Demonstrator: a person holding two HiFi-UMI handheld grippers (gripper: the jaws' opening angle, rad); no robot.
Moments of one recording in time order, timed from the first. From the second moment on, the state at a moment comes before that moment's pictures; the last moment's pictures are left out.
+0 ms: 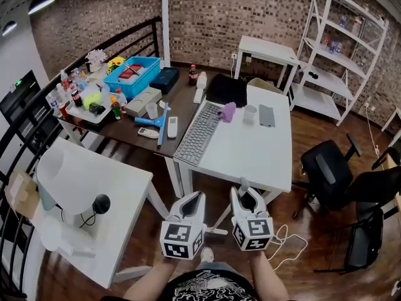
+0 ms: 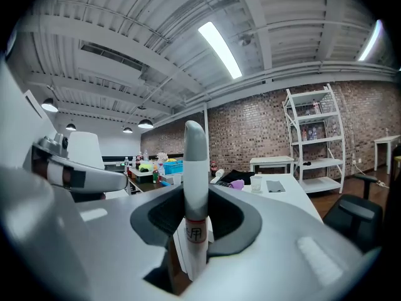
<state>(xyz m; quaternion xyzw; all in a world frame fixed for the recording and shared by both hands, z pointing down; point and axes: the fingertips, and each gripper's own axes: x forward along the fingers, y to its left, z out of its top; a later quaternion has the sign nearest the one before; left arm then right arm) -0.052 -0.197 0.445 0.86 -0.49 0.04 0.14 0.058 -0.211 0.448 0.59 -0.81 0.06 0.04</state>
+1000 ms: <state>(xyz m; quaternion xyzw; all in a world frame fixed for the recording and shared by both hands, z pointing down) -0.011 -0.247 0.483 0.87 -0.46 0.08 0.17 0.081 -0.298 0.540 0.58 -0.80 0.10 0.09</state>
